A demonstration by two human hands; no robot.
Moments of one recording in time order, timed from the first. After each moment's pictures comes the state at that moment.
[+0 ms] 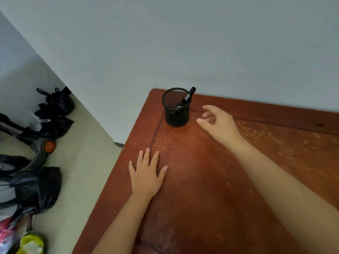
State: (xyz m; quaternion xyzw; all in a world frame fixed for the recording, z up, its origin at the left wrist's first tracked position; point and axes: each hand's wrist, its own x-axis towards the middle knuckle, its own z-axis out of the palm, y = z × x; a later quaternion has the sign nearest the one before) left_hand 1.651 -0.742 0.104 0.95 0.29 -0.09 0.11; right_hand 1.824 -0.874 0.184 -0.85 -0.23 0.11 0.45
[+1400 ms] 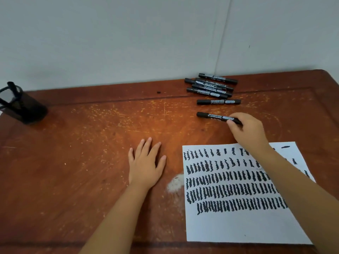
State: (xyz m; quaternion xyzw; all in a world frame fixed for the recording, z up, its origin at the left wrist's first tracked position) left_hand 1.769 -1.149 0.083 0.98 0.11 -0.02 0.14; right_hand 1.885 -1.385 0.133 -0.94 -0.11 -0.05 0.32
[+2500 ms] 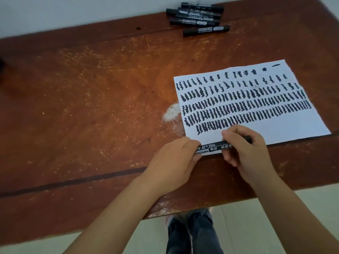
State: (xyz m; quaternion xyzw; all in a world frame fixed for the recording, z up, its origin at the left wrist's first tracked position) left_hand 1.649 -1.208 0.109 0.93 -0.22 -0.13 0.25; right_hand 1.663 -1.369 0.110 -0.69 0.08 0.11 0.71
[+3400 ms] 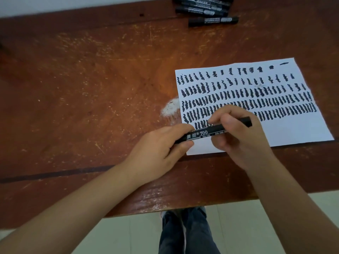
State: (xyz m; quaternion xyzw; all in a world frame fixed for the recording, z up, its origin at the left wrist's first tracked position) left_hand 1.657 -1.188 0.118 0.91 -0.21 -0.04 0.36; right_hand 1.689 -1.365 0.126 -0.62 -0.09 0.16 0.77
